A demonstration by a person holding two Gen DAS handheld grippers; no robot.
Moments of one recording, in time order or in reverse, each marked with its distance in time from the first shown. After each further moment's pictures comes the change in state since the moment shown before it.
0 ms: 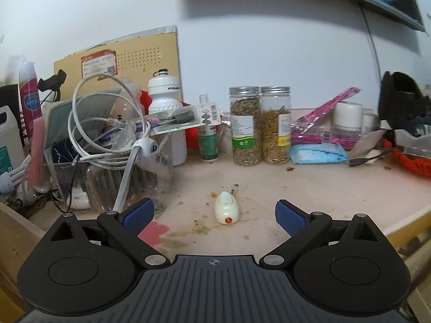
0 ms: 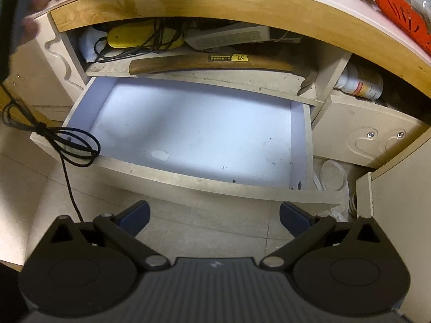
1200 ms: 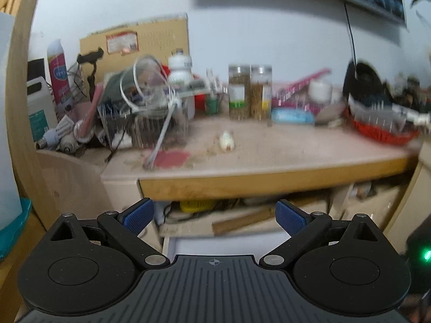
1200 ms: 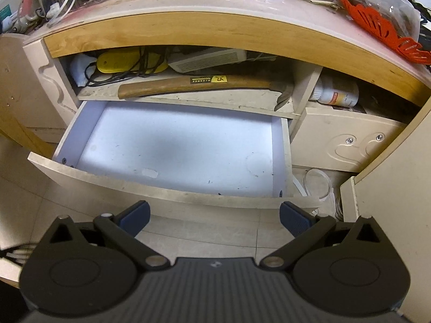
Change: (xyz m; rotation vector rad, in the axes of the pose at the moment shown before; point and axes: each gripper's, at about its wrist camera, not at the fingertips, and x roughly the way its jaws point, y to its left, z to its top) left arm -0.134 0.034 -0.035 -0.015 0.218 -0.039; right arm -0.024 -0.011 -0.005 0.056 -0.083 -0.045
